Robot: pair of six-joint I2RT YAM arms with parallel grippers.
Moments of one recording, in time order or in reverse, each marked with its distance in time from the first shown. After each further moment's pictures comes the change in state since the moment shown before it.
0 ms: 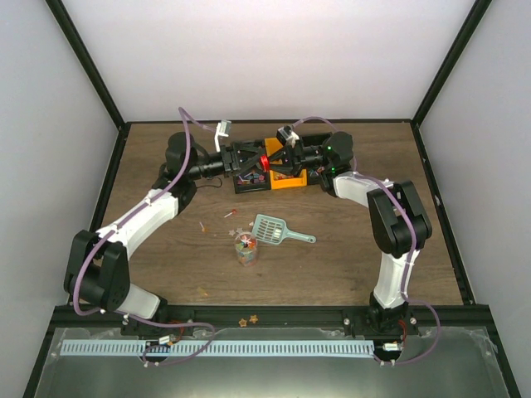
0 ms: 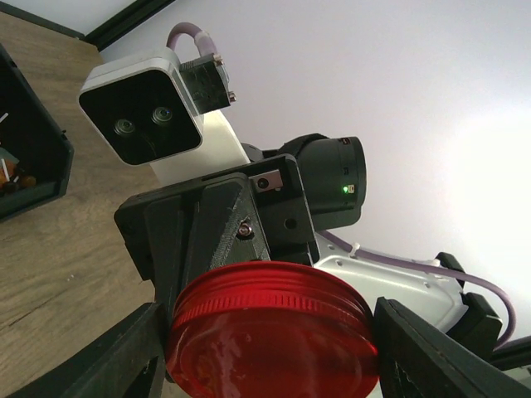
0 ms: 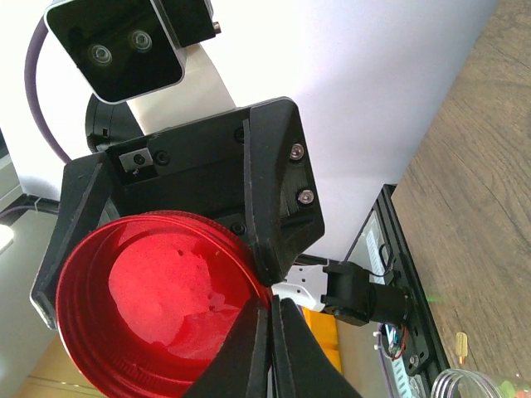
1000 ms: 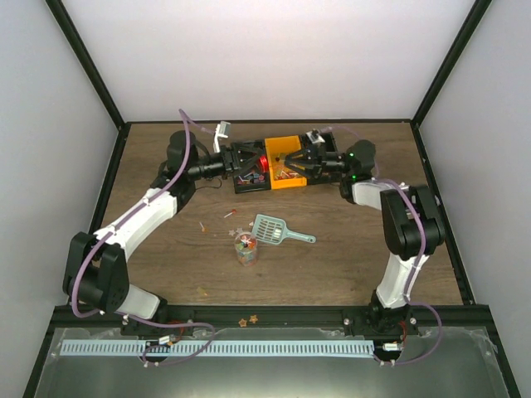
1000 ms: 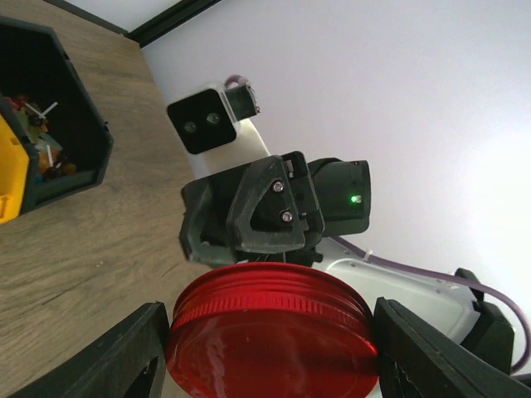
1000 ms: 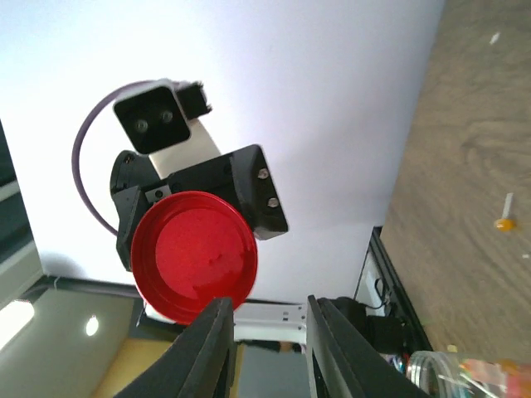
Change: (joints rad) left arm 0.002 -0.011 0.011 -0.112 -0.049 0.025; right arm -0.123 -0.041 -0.142 0.074 0.053 0.079
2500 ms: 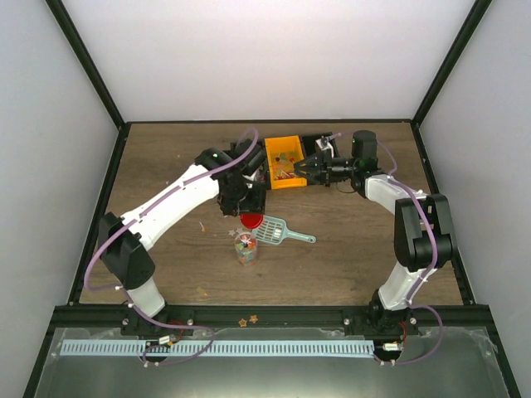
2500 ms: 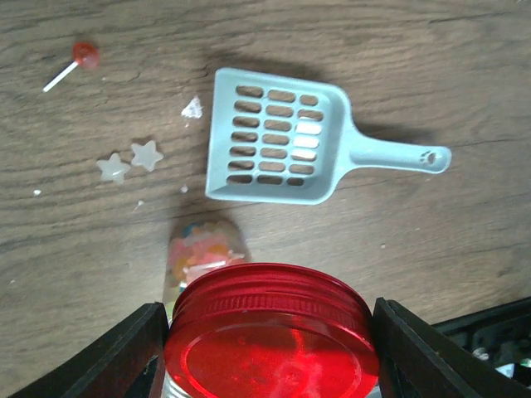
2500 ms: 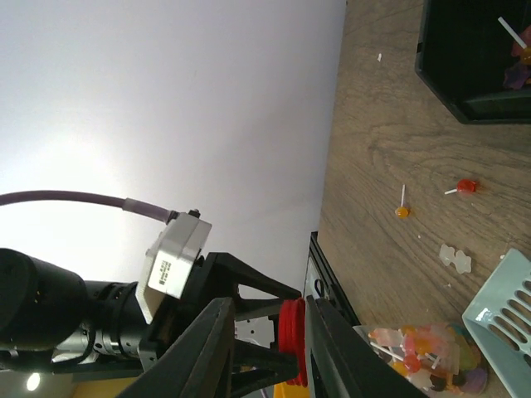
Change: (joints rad) left arm -0.343 0.245 0.613 -1.562 -0.735 0.395; right arm -0.098 -0.135 0.016 -0.950 0.013 -0.737
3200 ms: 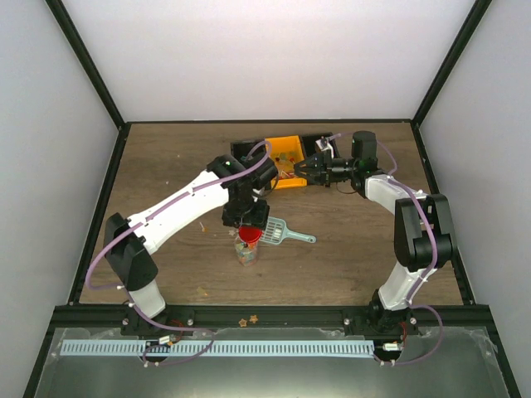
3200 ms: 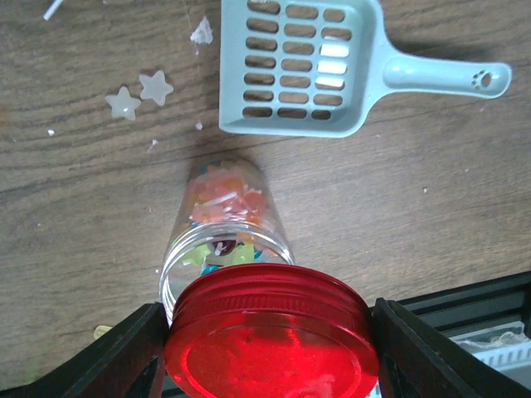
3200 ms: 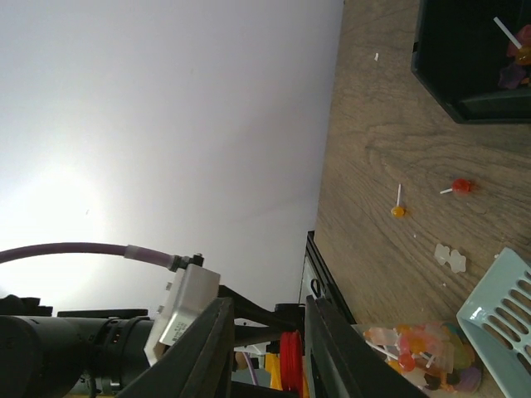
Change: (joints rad) left arm -0.110 0.029 0.034 -0.148 -0.071 -0.011; right arm 0.000 0.001 0.000 -0.024 0.002 -0.031
